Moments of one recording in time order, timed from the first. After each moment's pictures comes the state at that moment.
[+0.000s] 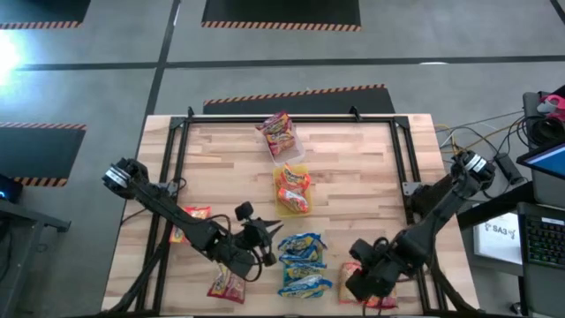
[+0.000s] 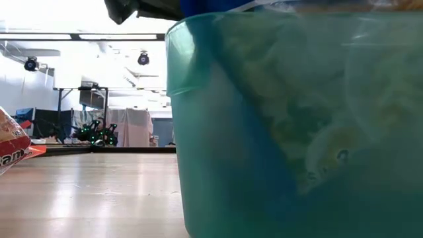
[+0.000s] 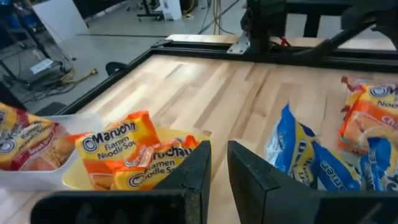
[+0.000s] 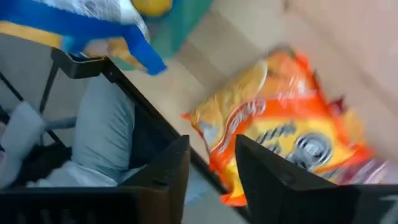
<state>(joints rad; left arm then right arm) -0.59 1.68 1.12 -0.09 -1.01 -0.47 0.81 1.55 1.19 -0.73 0.06 1.66</state>
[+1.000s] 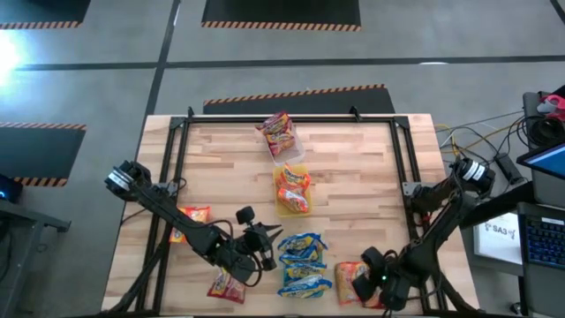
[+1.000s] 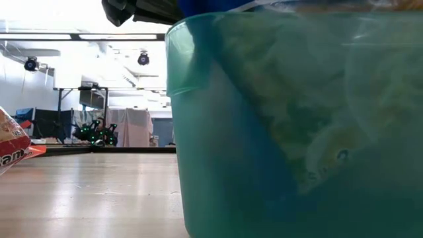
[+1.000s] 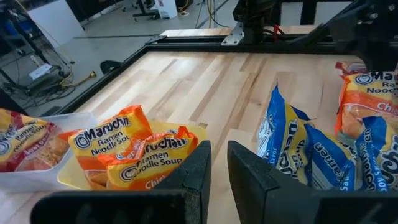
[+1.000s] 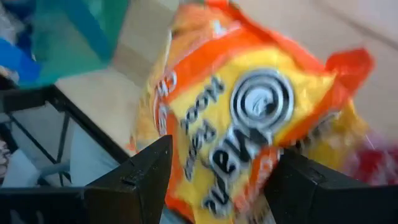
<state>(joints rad) -0.61 1.72 1.13 -0.09 -1.01 -0.45 0.97 1.61 0.92 -0.44 0.26 2.00</state>
